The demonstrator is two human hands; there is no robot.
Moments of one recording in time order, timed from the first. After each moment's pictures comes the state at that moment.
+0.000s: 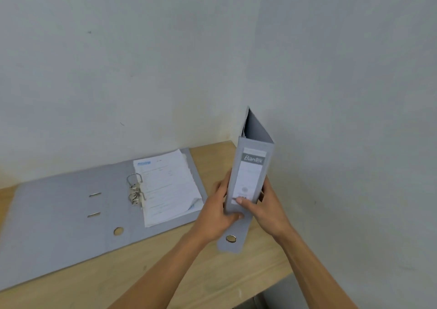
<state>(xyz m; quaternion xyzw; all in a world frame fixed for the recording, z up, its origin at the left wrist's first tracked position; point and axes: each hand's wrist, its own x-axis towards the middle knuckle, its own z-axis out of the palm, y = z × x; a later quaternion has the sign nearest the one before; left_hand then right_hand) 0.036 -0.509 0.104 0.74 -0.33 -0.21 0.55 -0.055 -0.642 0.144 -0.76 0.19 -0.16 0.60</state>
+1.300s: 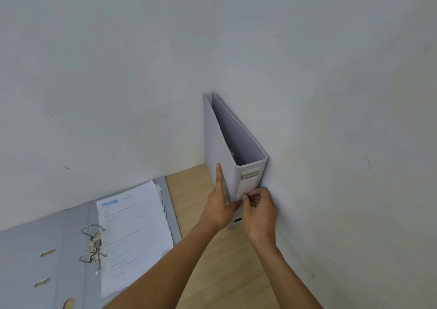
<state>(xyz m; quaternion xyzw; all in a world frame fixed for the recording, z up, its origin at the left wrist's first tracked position) 0.146 -0.712 0.097 0.81 -0.26 -0.23 0.46 0.065 -0.789 0.096 -0.73 0.41 -0.27 0.47</state>
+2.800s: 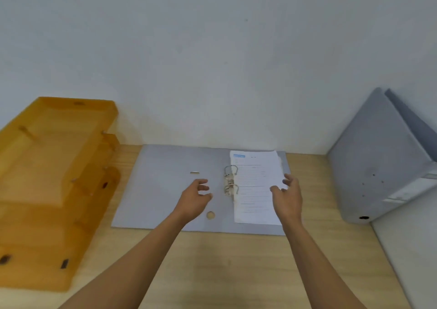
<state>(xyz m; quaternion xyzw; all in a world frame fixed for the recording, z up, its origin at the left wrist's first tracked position) 0.179 -0.263 0.069 0.83 0.05 -0.20 0.52 0.135 -0.504 0.079 -0.76 0.33 -0.11 0.56</state>
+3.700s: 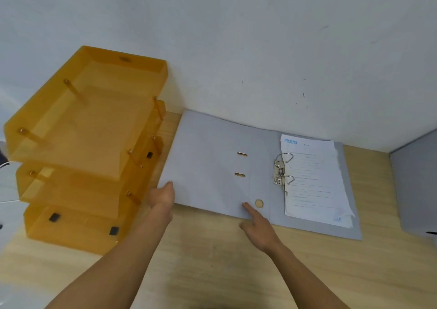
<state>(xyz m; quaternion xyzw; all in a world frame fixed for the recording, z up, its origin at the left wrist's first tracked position) 0.189 -0.073 0.002 0.64 0.53 -0.06 0.55 0.119 -0.325 -0.021 -0.85 0.12 0.30 0.42</state>
